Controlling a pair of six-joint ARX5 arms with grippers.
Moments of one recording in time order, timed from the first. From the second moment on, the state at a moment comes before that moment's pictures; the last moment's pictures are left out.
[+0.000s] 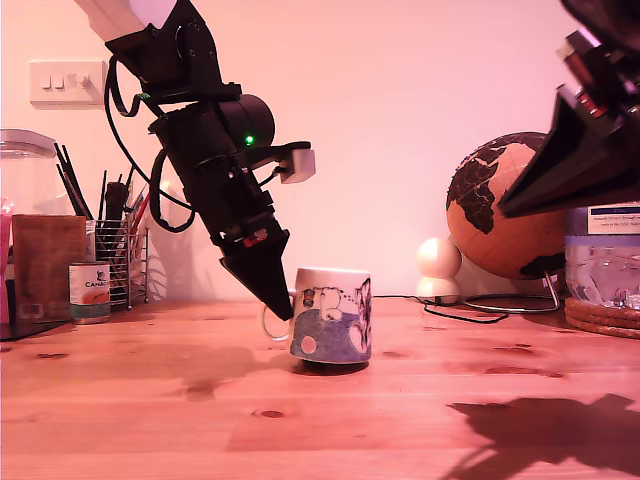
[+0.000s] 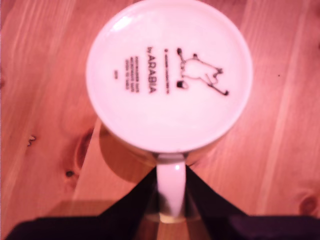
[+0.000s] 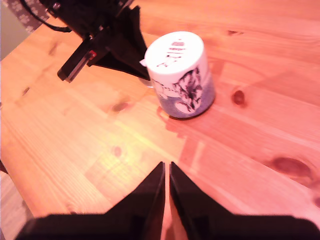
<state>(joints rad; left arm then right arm) -0.50 2.07 1.60 -0.75 0.33 0.68 0.23 1.10 0.57 -0.13 -0.59 -0.05</state>
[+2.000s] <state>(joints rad) -0.32 1.94 1.60 -0.72 0.45 0.68 0.51 1.78 0.97 0.13 -0.34 -0.02</state>
